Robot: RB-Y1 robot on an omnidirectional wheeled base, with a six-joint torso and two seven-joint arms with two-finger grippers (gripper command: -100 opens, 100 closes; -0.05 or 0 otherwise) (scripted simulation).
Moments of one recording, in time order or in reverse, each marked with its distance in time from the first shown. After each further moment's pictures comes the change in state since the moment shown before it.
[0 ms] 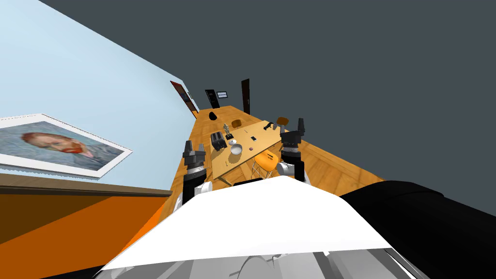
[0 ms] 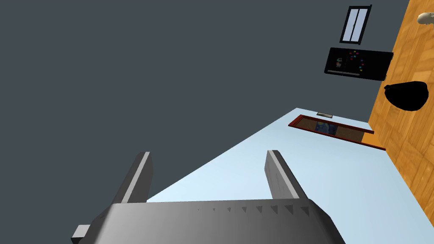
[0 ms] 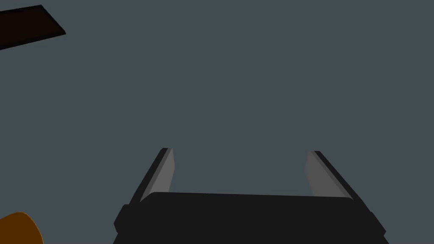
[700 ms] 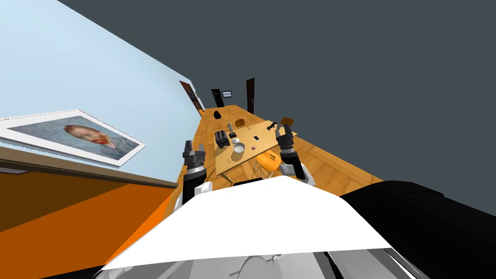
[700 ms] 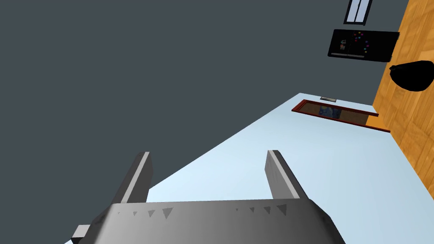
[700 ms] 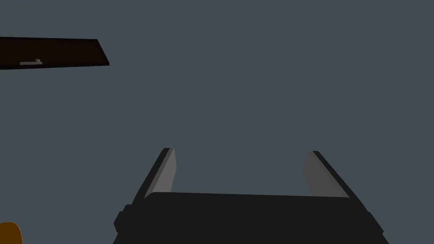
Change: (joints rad) left arm 0.000 0.000 0.000 0.000 0.000 0.000 0.000; right arm -0.004 -0.187 -0.003 0.104 0.095 0.006 0.031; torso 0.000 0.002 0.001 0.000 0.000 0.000
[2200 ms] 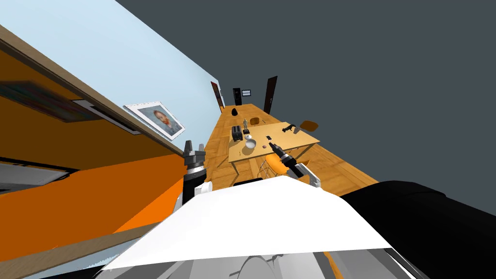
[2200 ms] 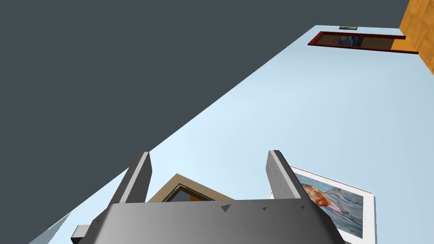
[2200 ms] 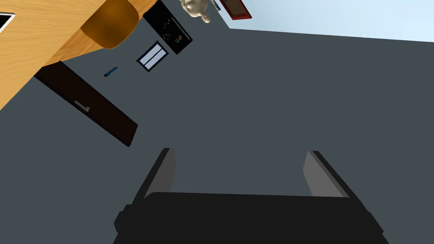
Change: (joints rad) left arm 0.000 0.000 0.000 0.000 0.000 0.000 0.000; right arm -0.020 -0.304 0.016 0.381 0.403 0.078 0.167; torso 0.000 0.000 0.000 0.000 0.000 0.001
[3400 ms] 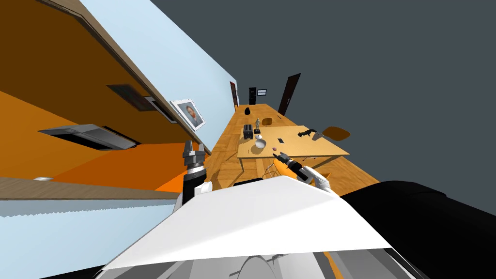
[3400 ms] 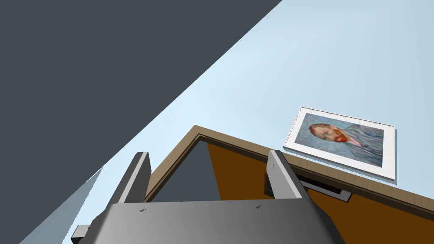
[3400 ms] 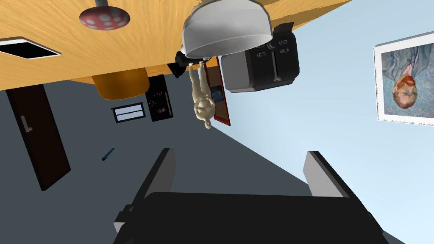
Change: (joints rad) left arm 0.000 0.000 0.000 0.000 0.000 0.000 0.000; right arm -0.006 -0.158 0.024 0.292 0.244 0.038 0.143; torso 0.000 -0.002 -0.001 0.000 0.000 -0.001
